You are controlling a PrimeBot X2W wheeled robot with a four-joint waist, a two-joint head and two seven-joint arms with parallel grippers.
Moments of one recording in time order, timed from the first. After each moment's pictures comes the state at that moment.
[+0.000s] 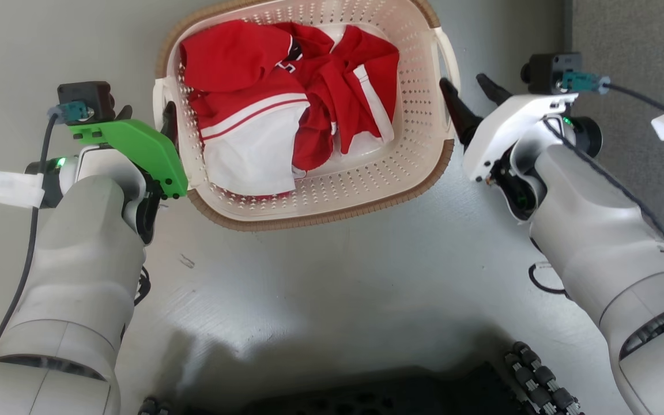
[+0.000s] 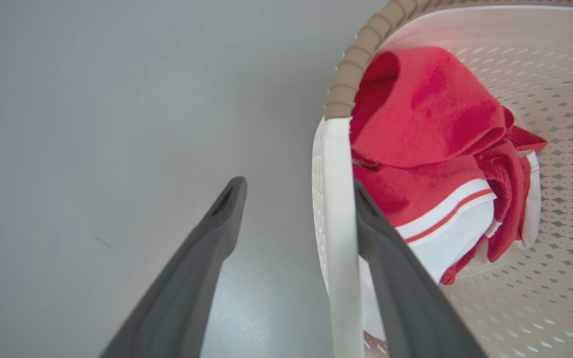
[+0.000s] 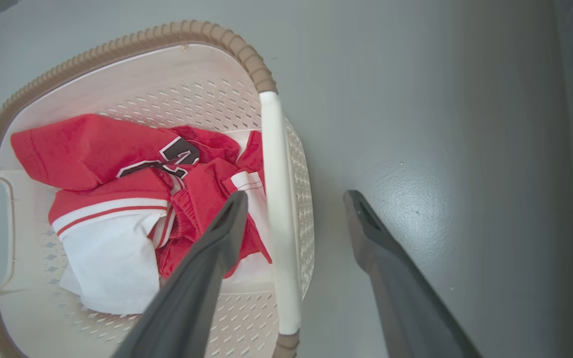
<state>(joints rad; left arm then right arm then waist) -1.01 0.02 -0.39 1.26 -0.54 -0.10 -0.15 -0.96 -0.08 0.68 1.13 0.75 0.13 -0.19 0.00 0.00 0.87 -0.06</state>
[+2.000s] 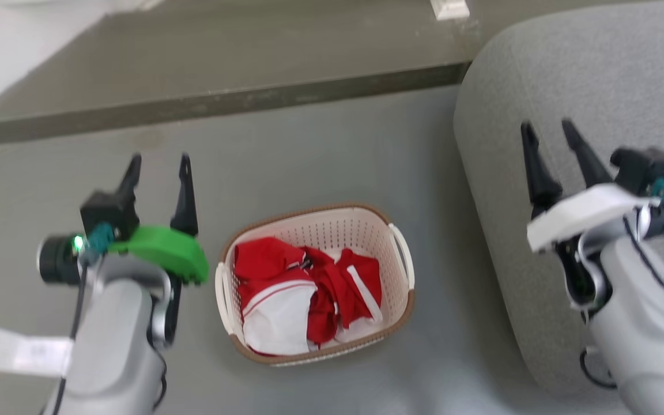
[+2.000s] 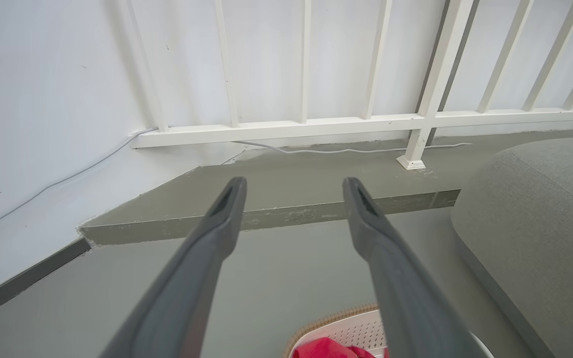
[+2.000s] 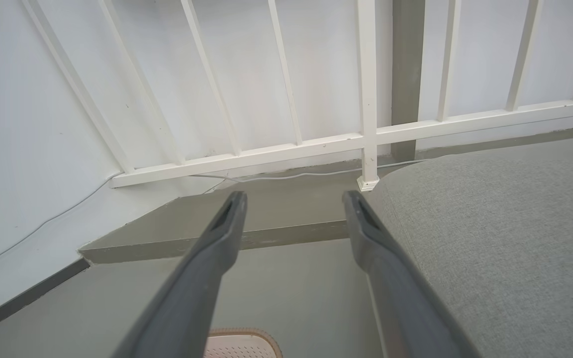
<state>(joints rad) -0.46 0.09 -0.31 0.48 -0.35 0.07 -0.25 -0.42 -0.22 0.30 0.45 0.48 0.02 -0.25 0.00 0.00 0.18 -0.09</state>
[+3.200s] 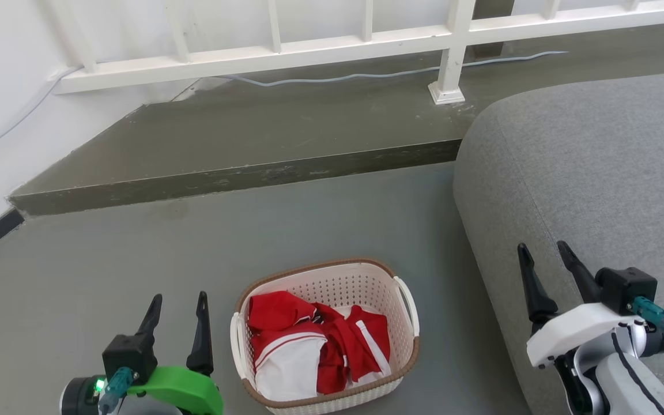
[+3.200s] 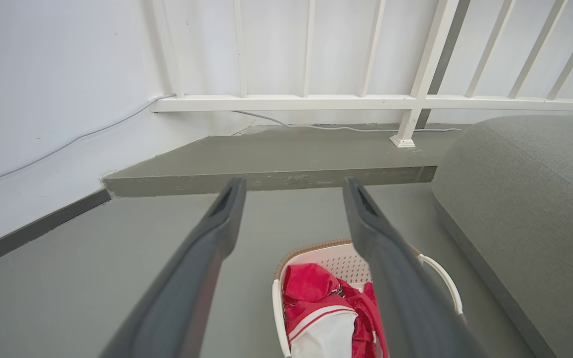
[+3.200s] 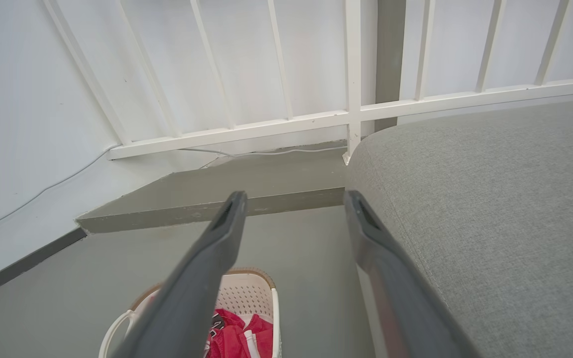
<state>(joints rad) -0.01 0.09 -0.29 0.25 -0.34 0.11 -0.25 -0.07 -0.20 0.28 0.32 0.39 -0.04 -0.25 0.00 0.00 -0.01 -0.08</state>
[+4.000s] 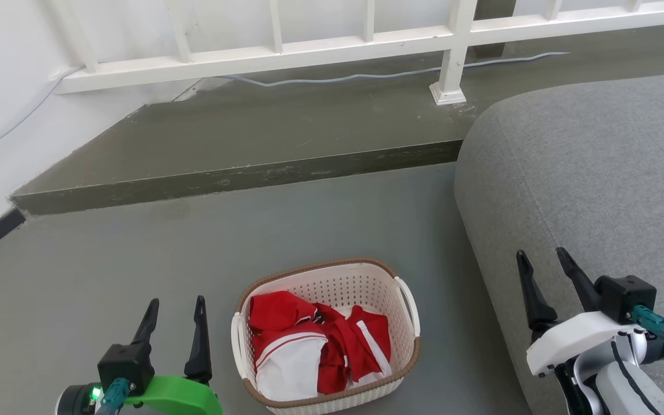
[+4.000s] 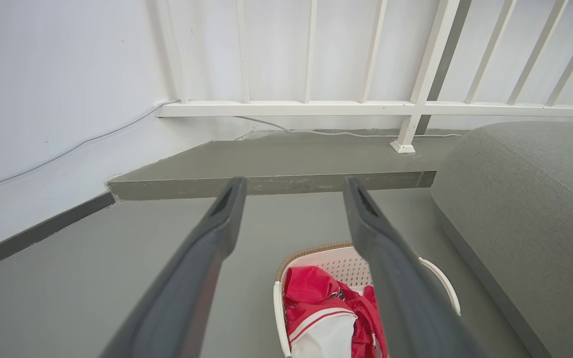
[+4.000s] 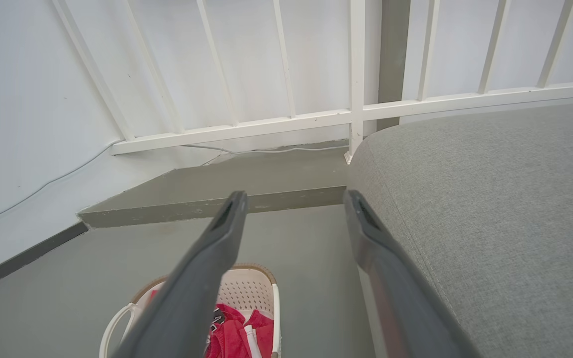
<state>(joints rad) 0.05 0.09 -0.27 0.16 -0.32 0.12 -0.24 -0.03 -0.20 0.28 0.29 0.37 -0.05 -0.25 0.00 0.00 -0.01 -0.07</state>
